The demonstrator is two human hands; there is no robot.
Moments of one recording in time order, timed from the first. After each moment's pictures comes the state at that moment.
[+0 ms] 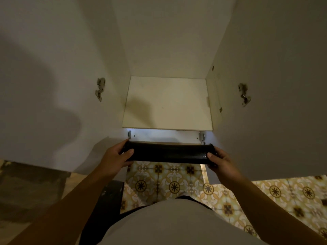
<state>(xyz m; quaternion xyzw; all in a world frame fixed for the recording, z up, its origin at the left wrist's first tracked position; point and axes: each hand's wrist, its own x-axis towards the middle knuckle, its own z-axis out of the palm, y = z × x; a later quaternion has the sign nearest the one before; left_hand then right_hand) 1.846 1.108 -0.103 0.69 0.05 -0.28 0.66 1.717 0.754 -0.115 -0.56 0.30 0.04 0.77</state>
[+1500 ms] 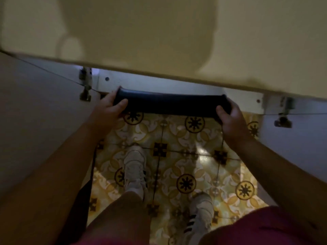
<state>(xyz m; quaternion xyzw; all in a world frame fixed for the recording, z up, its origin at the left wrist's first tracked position) 2.086 1.065 -0.686 0.70 0.14 -0.36 0.59 1.980 0.725 -0.690 -0.72 0.36 0.11 0.59</state>
